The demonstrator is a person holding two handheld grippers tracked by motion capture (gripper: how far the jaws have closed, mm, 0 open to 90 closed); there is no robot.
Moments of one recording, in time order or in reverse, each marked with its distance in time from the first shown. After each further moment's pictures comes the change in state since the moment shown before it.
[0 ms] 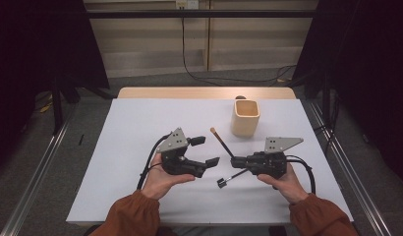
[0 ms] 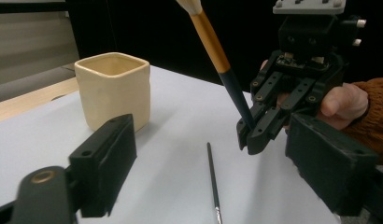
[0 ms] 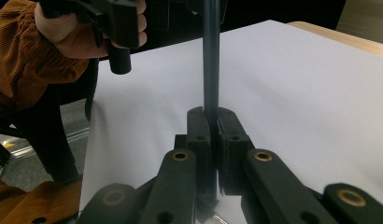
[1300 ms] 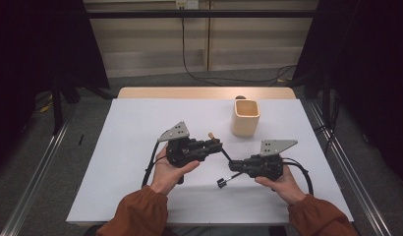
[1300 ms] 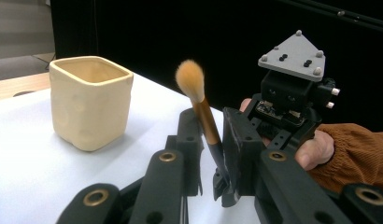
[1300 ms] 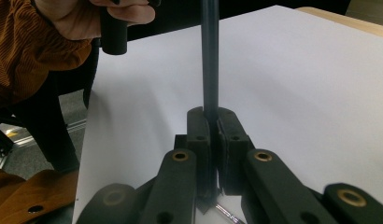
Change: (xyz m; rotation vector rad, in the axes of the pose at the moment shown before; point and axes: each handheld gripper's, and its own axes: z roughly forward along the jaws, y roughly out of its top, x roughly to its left) left arm 0.005 0.010 0.011 -0.040 -0.093 -0.163; right arm -0.001 -0.009 0.009 0.044 0.011 -0.005
